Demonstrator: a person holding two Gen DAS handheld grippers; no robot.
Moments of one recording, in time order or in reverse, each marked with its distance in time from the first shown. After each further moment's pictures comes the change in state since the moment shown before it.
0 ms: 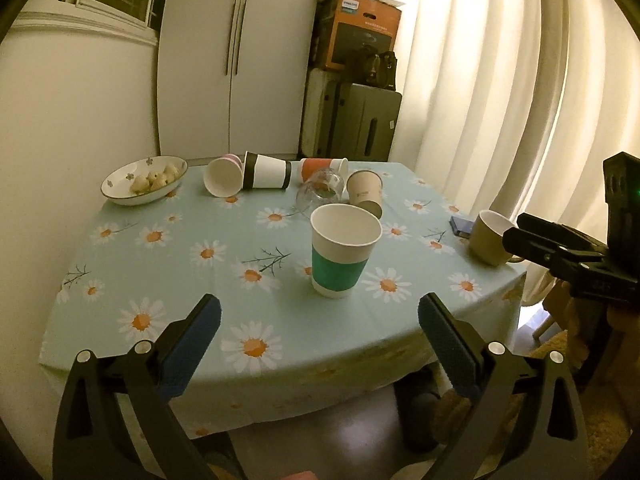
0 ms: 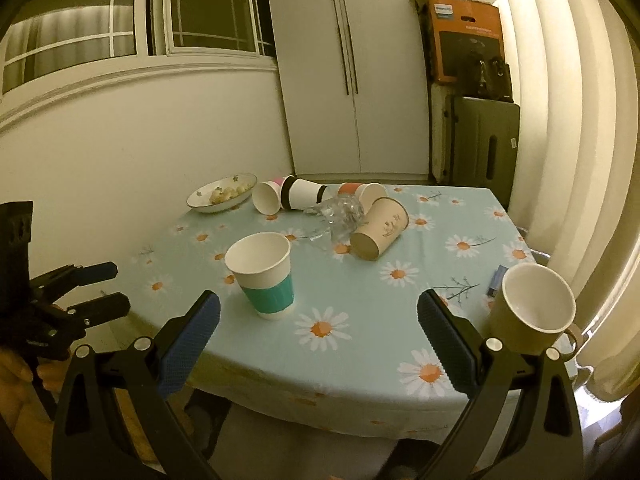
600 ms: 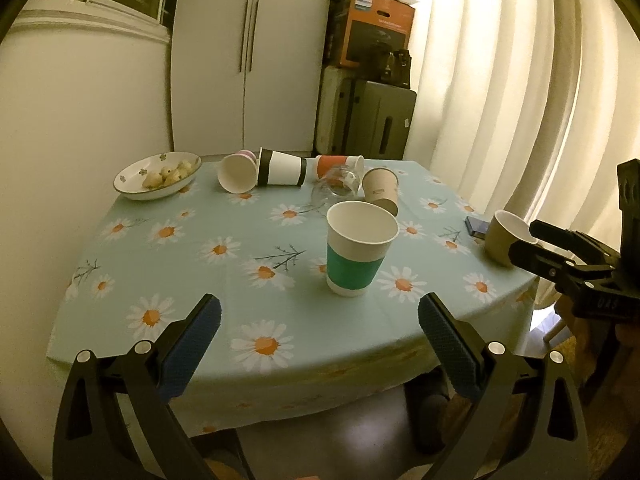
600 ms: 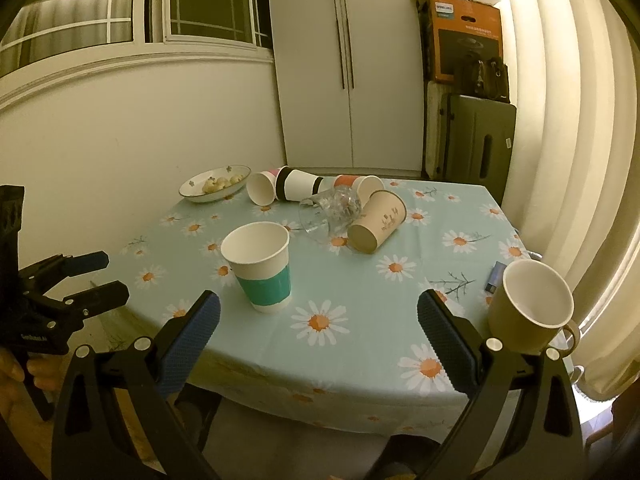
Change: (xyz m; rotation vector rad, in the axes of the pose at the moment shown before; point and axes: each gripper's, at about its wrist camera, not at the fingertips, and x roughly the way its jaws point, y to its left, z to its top) left arm 0.002 0.004 0.000 -0.021 0.006 0.049; right arm 0.010 0.009 -0.005 -0.021 0.027 -0.032
